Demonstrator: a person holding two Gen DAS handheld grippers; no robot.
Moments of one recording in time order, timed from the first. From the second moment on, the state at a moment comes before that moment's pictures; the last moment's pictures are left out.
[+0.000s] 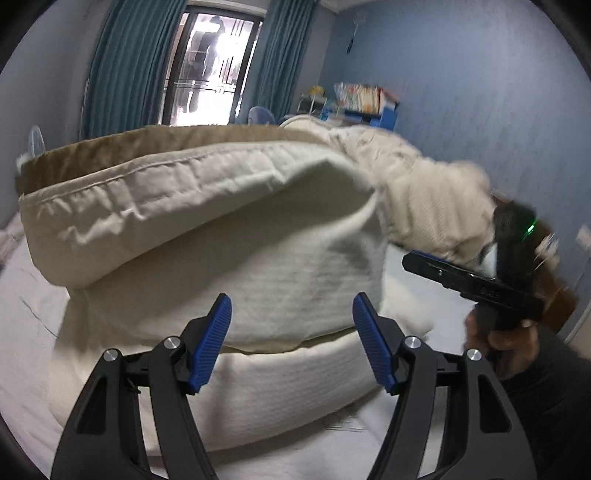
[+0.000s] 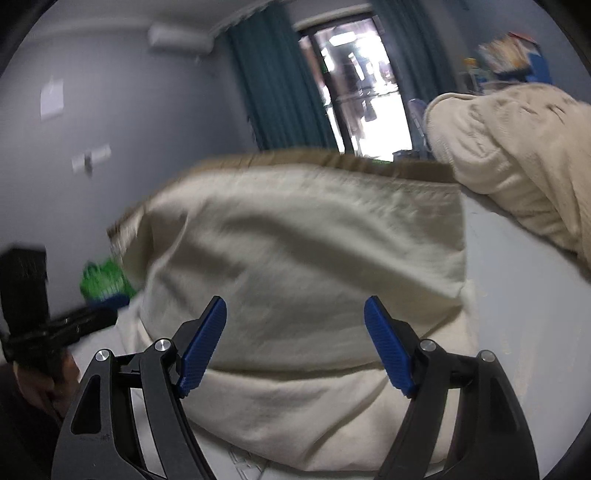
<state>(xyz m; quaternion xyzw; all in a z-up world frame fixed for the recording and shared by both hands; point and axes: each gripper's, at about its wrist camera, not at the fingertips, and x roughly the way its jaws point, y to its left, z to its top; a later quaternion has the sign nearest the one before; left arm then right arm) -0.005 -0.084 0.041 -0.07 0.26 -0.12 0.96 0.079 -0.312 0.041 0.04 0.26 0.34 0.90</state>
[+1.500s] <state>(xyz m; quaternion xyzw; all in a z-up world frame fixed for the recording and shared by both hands) 0.207 -0.045 -0.058 -0.05 0.45 0.01 0.89 0.209 -0.205 -0.038 -0.07 0.43 0.23 0.87</state>
